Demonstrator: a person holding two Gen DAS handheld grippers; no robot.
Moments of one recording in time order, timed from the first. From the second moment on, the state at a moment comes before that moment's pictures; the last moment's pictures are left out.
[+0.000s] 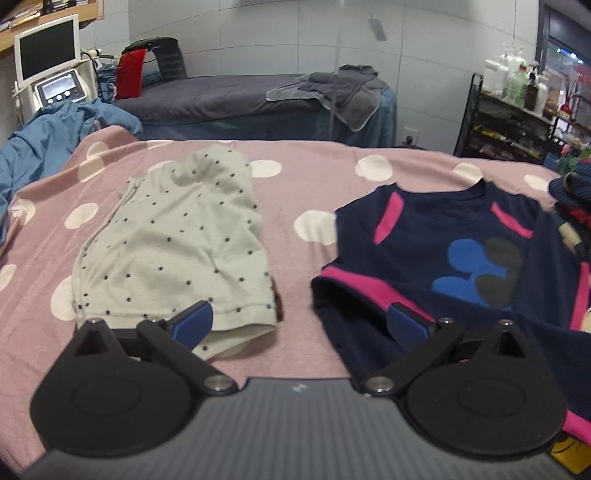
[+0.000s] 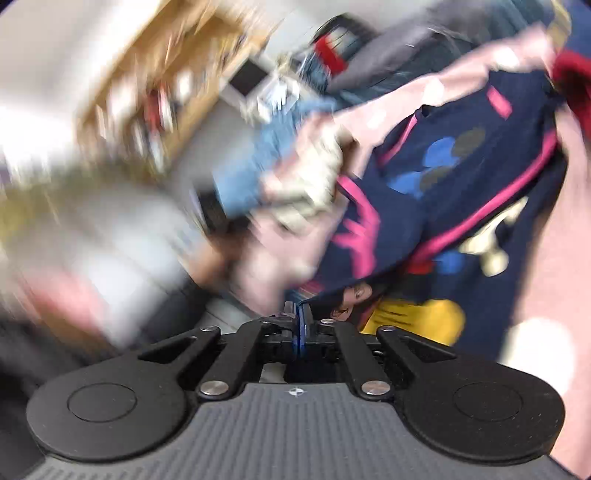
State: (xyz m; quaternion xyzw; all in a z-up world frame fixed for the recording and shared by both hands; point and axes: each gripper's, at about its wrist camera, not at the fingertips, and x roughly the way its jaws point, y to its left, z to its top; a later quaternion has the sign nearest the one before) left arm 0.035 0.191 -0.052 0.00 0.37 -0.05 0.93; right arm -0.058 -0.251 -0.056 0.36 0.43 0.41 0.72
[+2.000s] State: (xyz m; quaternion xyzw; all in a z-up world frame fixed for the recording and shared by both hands) left arm -0.034 0.142 -0.114 -0.01 0.39 -0.11 0.91; right arm 0.298 -0.045 -0.102 0.19 0.43 0.24 0.85
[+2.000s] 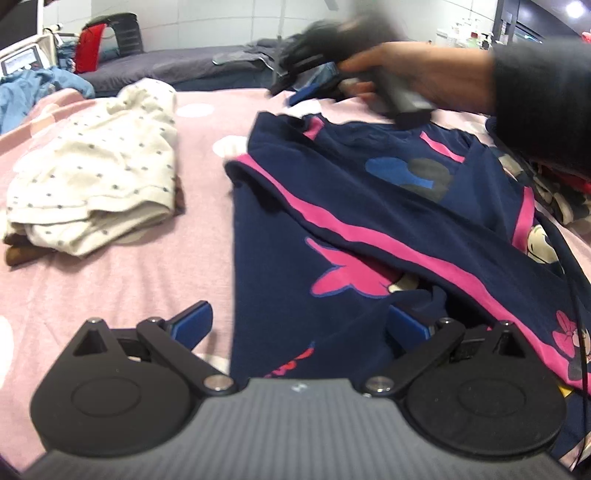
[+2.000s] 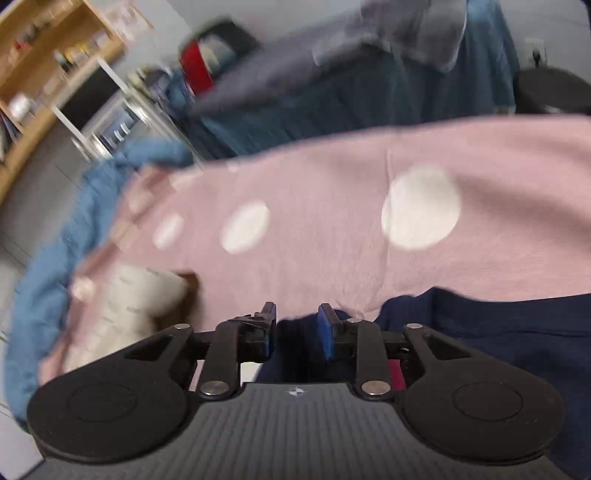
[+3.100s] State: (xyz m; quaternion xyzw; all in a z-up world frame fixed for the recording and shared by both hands) left arm 0.164 0.137 -0.052 0.08 0.41 -0.27 0.87; right arm 0.194 -0.202 -0.042 0.05 0.43 0.18 0.88
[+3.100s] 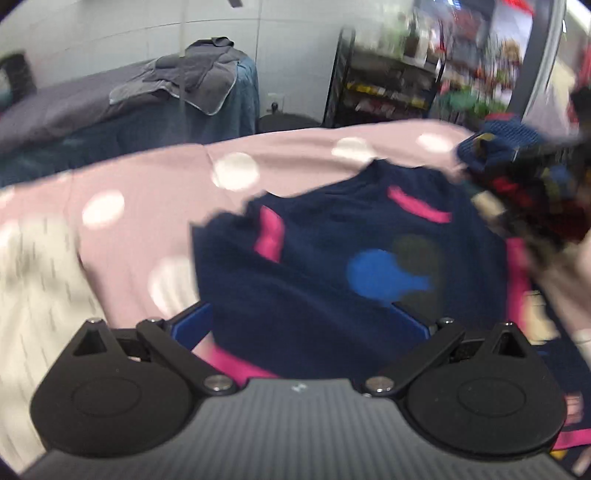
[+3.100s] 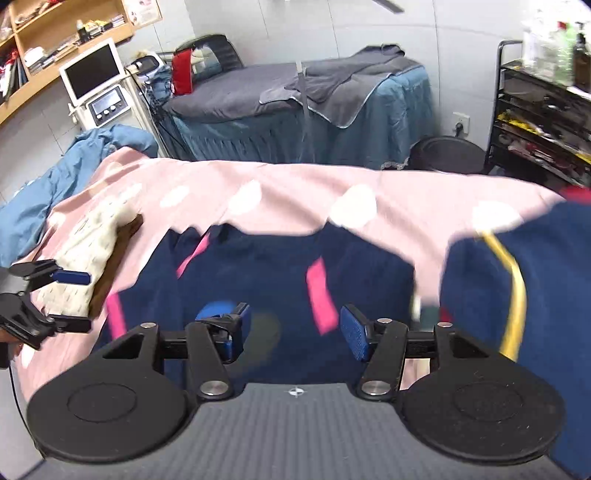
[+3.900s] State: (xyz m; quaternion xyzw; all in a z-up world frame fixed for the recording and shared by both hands) left arm 0.372 0.070 -0.129 0.20 0.48 -0.50 0.69; right arm 0.344 -0.181 -0.118 -0.16 0.54 0.33 0.76
